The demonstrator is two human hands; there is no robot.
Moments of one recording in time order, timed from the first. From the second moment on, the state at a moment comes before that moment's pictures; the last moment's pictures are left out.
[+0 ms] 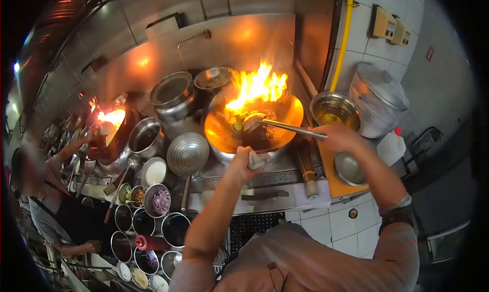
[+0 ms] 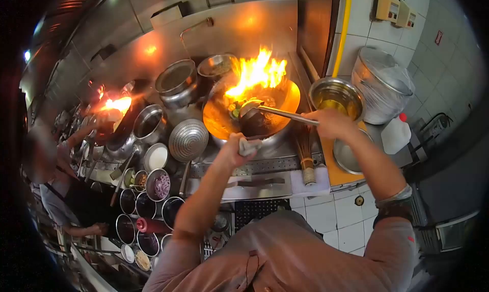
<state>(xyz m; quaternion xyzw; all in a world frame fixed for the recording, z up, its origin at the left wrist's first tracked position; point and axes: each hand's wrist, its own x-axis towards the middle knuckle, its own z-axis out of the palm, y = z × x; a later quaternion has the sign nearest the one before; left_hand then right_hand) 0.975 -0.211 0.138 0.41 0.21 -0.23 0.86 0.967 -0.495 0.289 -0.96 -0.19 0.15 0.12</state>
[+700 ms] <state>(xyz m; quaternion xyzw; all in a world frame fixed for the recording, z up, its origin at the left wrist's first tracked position) 0.932 -0.228 0.152 0.57 0.08 0.04 0.81 0.980 -0.430 0.304 -0.64 0.01 0.34 0.69</state>
